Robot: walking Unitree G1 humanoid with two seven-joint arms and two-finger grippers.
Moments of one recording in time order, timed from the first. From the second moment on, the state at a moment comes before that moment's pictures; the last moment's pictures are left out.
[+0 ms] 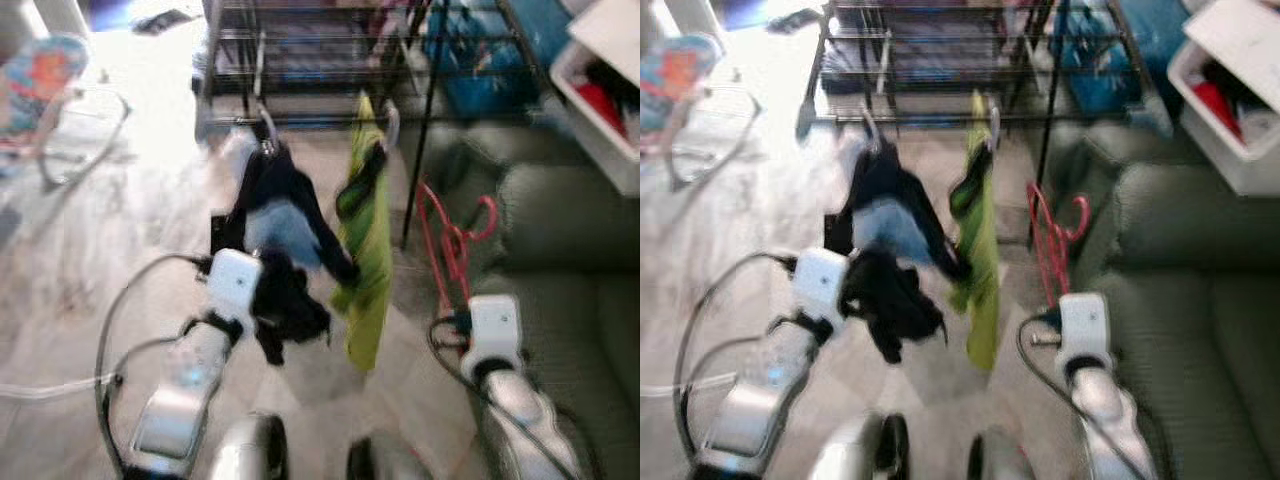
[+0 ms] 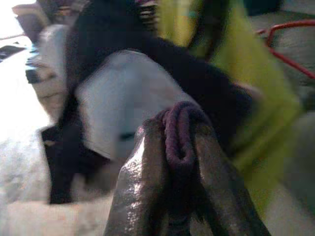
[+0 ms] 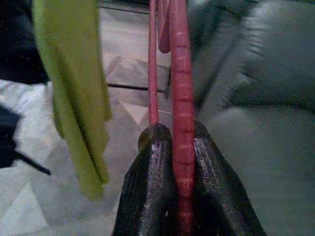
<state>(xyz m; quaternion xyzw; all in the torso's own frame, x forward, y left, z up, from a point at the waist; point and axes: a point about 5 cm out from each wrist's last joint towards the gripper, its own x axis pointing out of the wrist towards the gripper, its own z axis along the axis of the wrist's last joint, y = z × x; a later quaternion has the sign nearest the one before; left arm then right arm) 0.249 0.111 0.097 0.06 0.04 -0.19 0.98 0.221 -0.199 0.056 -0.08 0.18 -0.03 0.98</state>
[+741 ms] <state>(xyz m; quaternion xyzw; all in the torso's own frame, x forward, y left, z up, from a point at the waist) 0.254 0.117 0.100 0.07 0.04 -0.18 0.98 0.244 -0.191 0.072 -0.07 0.14 -0.03 0.99</state>
